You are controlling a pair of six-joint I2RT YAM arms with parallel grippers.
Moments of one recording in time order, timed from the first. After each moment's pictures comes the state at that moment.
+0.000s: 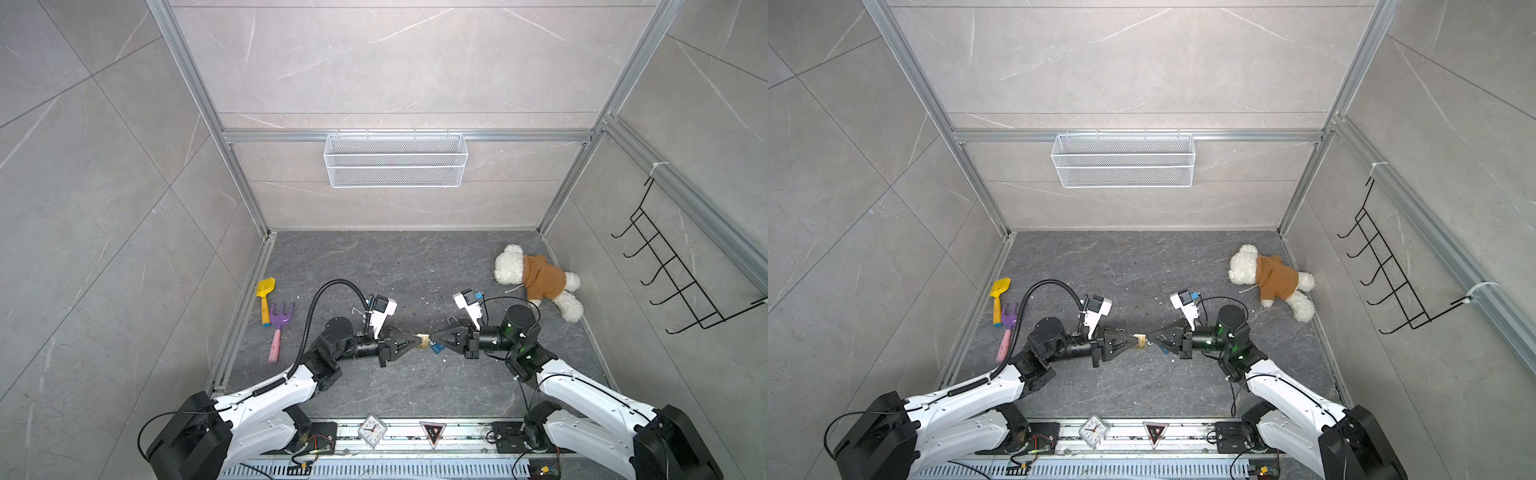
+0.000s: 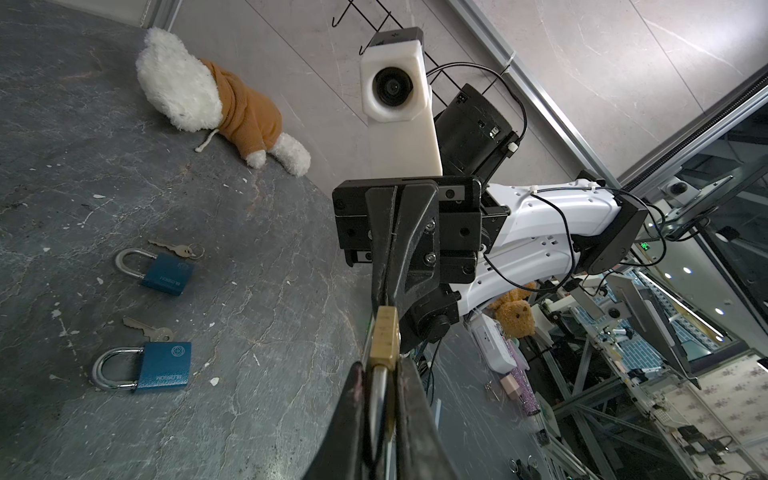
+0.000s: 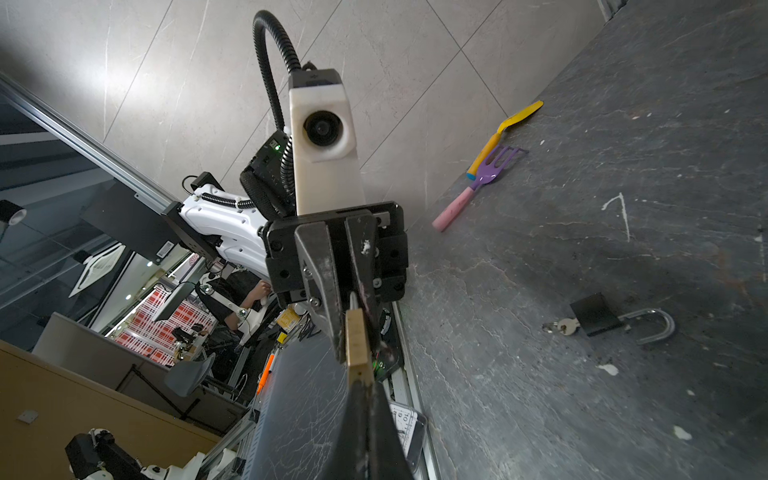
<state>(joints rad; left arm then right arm) -0.77 1.05 0.40 0.64 0.70 -0.67 0.49 1.02 0.39 0.58 -1.02 0.74</state>
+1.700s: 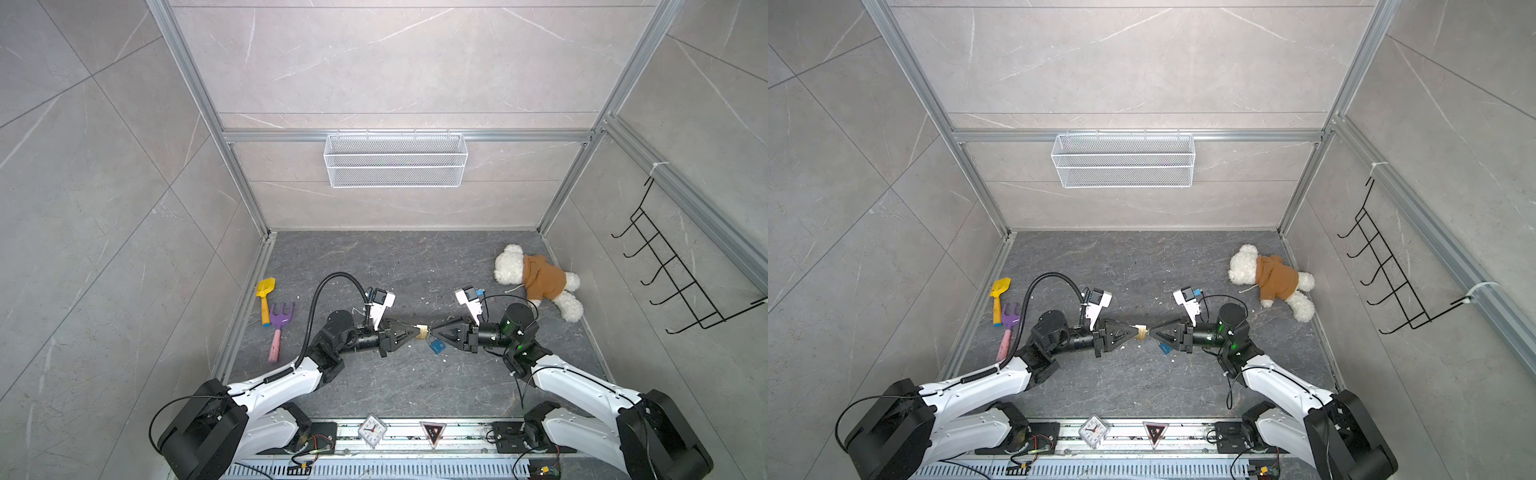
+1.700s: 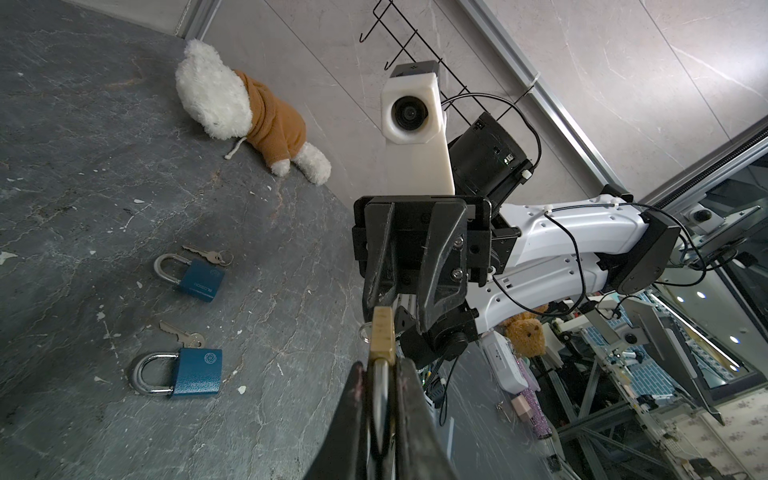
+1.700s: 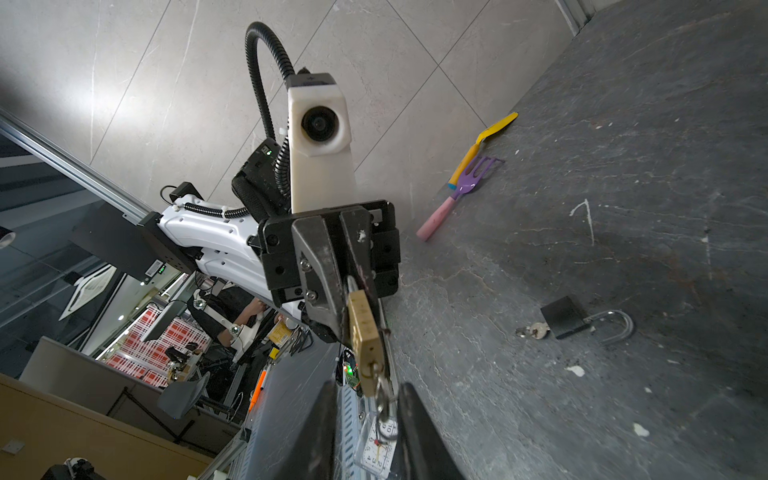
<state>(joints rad) -0.72 1.15 0.43 0.70 0.72 -0.70 0.45 1.12 0.38 0.72 -1.03 0.79</state>
